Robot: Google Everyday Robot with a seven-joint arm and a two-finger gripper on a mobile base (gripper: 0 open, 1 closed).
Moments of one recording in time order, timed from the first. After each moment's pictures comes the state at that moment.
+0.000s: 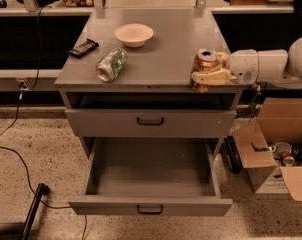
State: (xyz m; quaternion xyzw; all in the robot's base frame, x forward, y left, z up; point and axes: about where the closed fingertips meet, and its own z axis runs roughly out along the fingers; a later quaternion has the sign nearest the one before) arm 0.653 -0.156 0.869 -0.49 0.60 0.36 0.51
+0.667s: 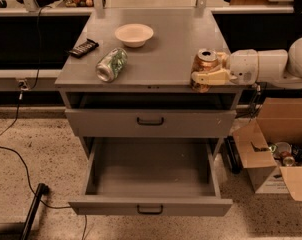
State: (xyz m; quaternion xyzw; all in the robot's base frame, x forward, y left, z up) arm 0.653 -0.155 0.869 -0.49 0.60 0.36 0.51
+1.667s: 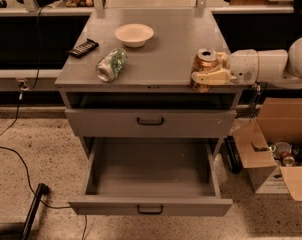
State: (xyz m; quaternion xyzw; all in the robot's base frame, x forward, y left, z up) arm 0.653 -0.155 0.869 -0.49 0.60 0.36 0.51
